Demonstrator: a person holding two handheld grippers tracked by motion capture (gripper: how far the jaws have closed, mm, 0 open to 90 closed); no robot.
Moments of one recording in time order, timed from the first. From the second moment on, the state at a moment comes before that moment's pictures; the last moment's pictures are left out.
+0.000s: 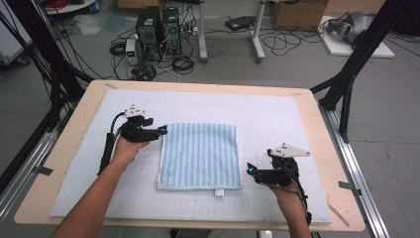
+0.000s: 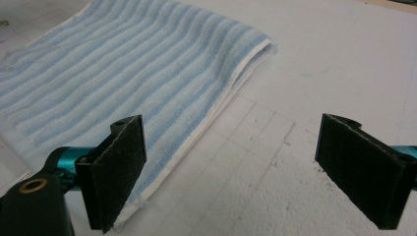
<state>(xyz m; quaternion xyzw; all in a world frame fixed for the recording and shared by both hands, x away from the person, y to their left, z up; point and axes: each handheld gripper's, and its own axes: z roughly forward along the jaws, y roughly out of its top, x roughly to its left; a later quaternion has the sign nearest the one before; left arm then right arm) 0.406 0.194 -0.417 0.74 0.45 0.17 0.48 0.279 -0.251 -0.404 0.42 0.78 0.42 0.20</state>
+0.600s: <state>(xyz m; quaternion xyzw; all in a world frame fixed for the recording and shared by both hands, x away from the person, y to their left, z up) 0.427 0.165 -0.451 0.77 0.47 0.21 0.39 0.289 -0.245 -0.407 0.41 0.78 0.42 0.20</state>
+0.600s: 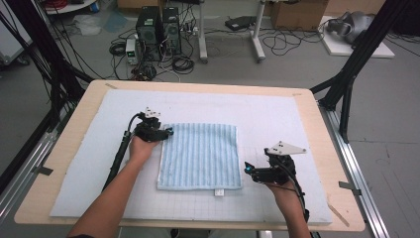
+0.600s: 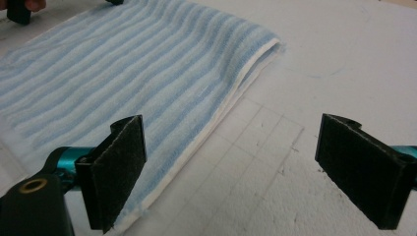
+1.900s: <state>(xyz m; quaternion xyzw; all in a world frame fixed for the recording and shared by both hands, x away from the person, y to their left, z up) 0.424 0.163 -0.452 0.79 0.42 0.18 0.41 0.434 -0.193 -0.439 0.46 0.79 0.36 0.17</state>
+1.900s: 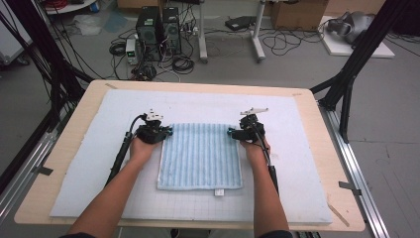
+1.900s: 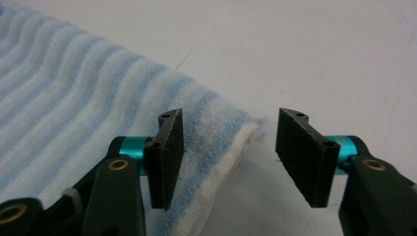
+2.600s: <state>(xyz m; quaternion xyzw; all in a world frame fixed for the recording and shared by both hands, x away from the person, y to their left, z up) 0.421 0.182 -0.450 0.74 0.46 0.12 0.47 0.427 -0.187 -0.438 0.45 0.79 0.39 0.16</state>
